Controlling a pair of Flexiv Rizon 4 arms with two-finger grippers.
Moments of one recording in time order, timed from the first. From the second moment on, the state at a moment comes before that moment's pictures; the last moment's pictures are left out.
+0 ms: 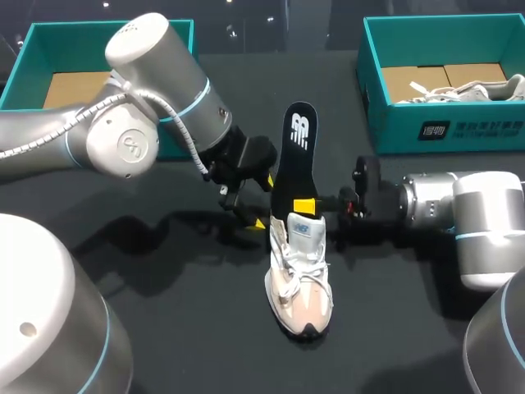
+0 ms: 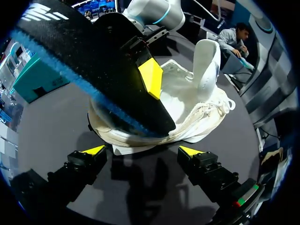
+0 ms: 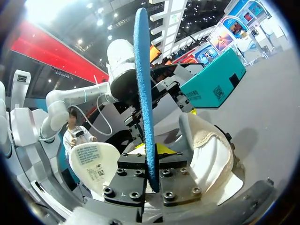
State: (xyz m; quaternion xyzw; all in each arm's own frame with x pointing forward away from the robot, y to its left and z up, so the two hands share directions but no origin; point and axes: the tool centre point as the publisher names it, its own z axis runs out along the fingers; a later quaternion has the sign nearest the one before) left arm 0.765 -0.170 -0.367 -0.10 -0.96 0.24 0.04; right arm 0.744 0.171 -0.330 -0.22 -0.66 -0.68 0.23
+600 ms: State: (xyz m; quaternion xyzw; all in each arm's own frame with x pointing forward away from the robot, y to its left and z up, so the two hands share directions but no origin) left arm 0.765 -0.170 -0.367 -0.10 -0.96 0.24 0.04; right arm 0.751 0.175 -0.318 -0.19 -0.67 -0.68 0.23
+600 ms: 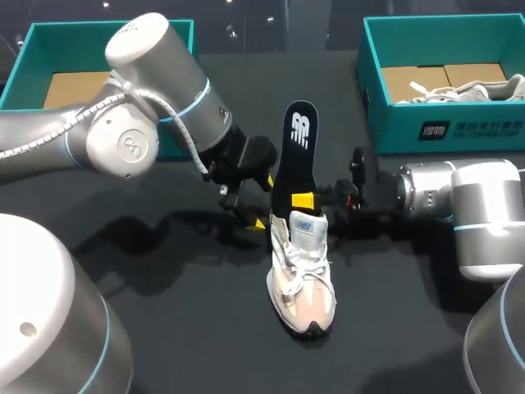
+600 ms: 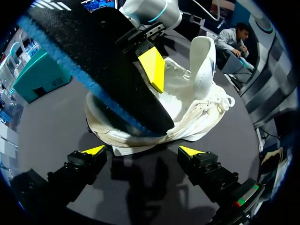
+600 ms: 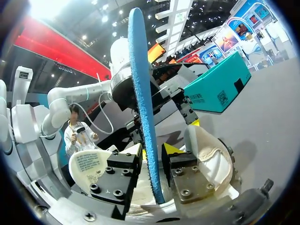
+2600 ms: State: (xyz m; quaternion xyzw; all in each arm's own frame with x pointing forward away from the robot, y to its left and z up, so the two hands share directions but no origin) left arm 0.765 -0.170 -0.367 -0.10 -0.96 0.24 0.04; right arm 0.759 0.187 -0.304 -0.17 -0.70 -0.65 0.23
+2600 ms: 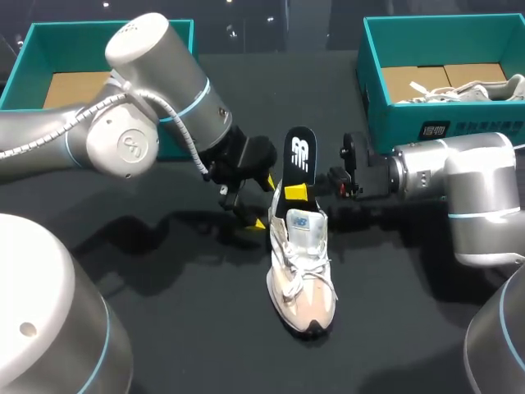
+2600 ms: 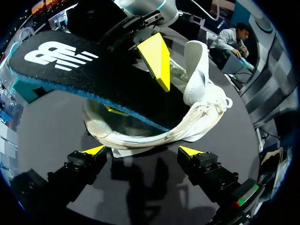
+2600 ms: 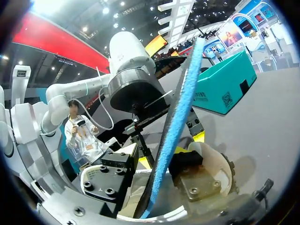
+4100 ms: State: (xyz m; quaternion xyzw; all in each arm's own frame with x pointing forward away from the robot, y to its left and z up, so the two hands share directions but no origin) left arm 0.765 -0.170 -0.367 -0.10 -0.96 0.24 0.04; right arm 0.772 0.176 -0.305 -0.19 -0.71 -0.64 0.22
